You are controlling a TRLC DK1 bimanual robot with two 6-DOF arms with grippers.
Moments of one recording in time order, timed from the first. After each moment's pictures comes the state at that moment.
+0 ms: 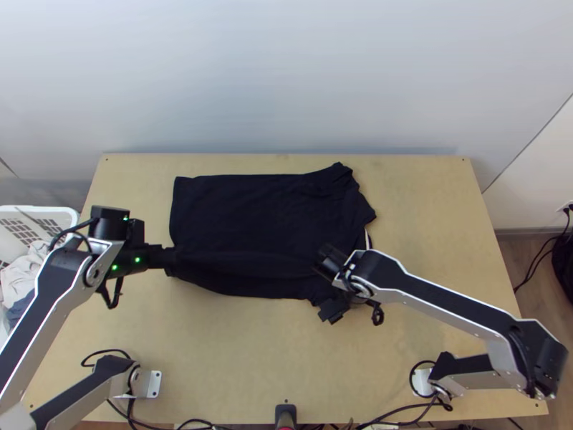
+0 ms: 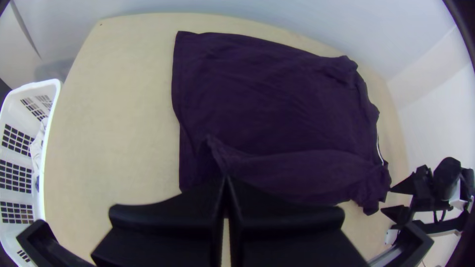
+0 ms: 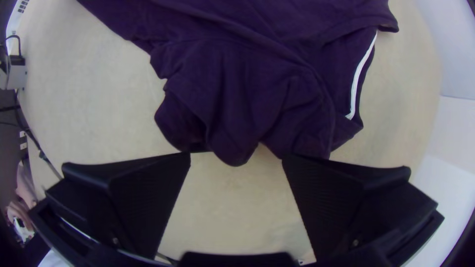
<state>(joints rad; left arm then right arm) -0.16 1.05 1.01 -0.92 0.09 -0.24 0.95 1.52 1.11 -1.08 0.09 0.35</state>
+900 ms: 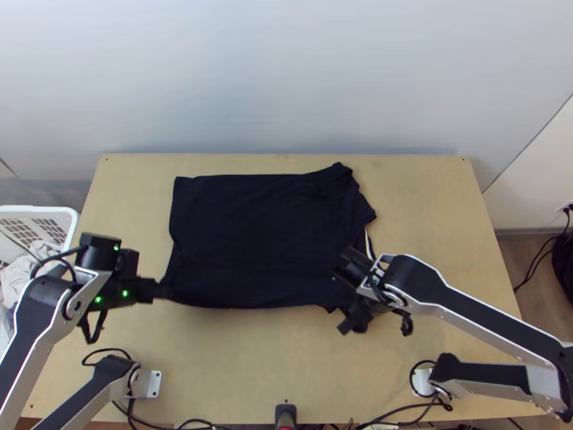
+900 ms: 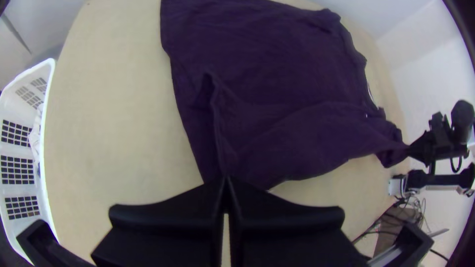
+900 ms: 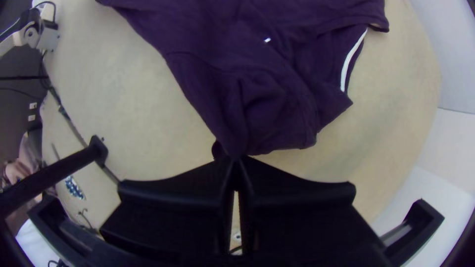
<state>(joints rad) -0.21 0.87 0.97 -1.20 0.13 -0.19 0.96 1.33 1.15 -1.29 0.02 0.26</state>
